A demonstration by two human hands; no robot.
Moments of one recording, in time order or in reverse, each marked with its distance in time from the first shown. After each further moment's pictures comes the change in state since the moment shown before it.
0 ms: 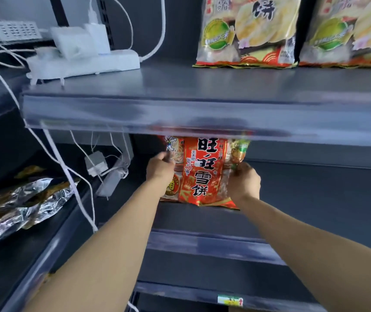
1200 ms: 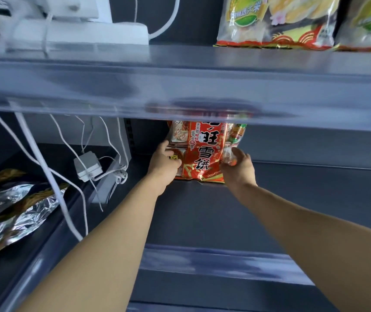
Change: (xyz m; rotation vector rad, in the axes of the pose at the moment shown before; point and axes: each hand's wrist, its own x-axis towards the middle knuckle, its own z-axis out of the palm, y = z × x) left_hand 0.049 -0.017 -0.006 -0.135 -0.209 0.083; right_hand 0.040 -0.017 0.067 0.079 -0.031 -0.040
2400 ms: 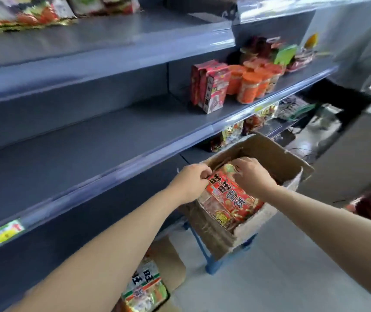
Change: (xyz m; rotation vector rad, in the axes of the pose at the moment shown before) left_hand -0.465 0.143 0.607 0.667 -1.090 0.504; right_hand -0.194 0.355 -0.711 -0.790 0.038 0.314
